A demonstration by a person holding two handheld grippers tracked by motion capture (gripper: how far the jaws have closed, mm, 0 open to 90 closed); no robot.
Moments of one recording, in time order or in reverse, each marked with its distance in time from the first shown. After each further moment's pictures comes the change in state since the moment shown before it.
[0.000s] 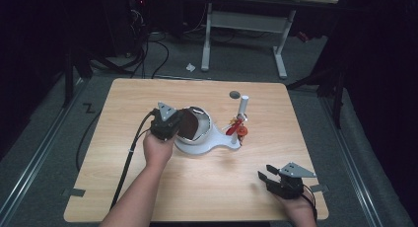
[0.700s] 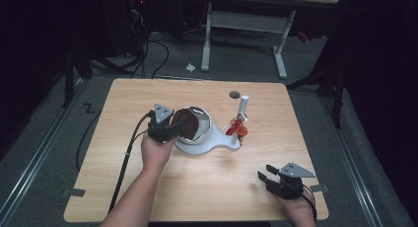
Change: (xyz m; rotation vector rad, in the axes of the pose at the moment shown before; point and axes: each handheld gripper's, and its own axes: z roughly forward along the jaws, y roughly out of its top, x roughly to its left) left arm 0.002 -0.001 -0.017 -0.047 -0.061 -0.038; right arm 0.001 0.000 0.000 0.000 -0.001 -0.006
